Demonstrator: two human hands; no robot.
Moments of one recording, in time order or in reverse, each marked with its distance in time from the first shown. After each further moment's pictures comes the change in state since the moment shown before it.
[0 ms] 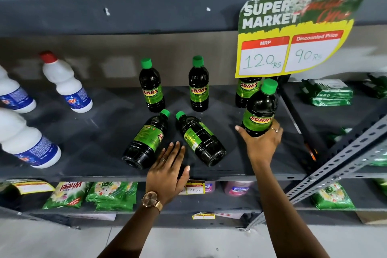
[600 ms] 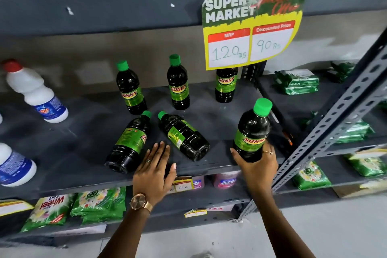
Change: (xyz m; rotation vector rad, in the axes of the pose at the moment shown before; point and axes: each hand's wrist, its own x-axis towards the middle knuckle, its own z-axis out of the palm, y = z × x) left_hand 0.005 -0.001 -0.005 -0.023 -0.018 0.009; right_hand -0.066 0.013 -0.065 -0.109 0.030 -0.044
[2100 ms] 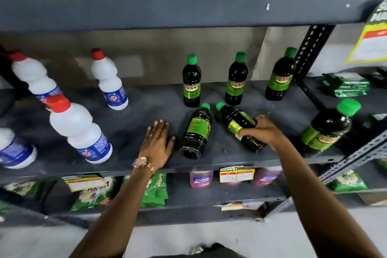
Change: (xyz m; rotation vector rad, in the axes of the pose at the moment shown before) left_hand 0.017 -0.181 -0.051 -0.082 -0.292 -0.144; right_hand 0.010 -0.116 0.102 -0.200 -0.749 0.233
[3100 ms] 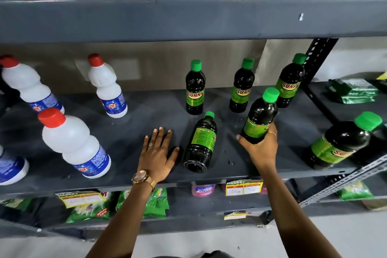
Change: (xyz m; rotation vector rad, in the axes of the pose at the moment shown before) left_hand 0.007 -0.010 0.005 0.017 -0.005 -0.014; right_hand 0.007 0.016 0.062 0.285 0.608 -0.249
